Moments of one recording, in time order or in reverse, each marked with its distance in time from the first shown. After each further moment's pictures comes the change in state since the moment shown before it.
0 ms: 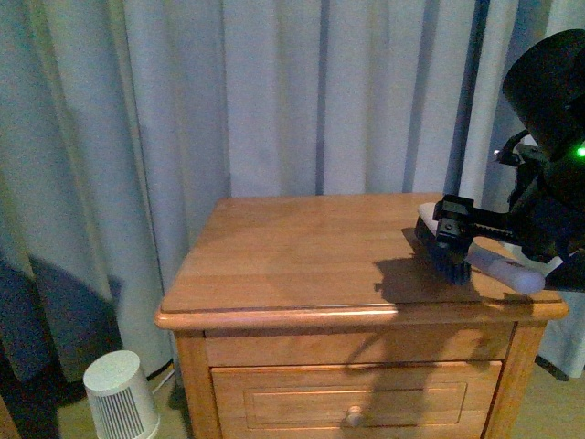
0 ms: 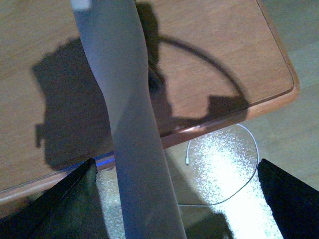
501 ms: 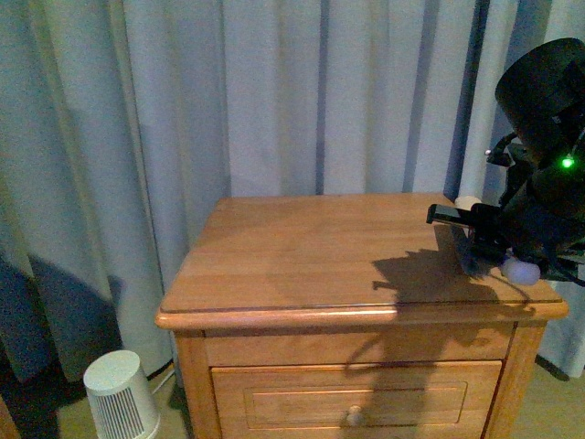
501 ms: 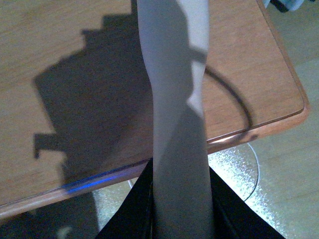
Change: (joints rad) left arm 0.000 0.000 0.000 0.000 0.000 0.000; right arm 0.007 0.022 -0.006 0.079 0.023 -0.034
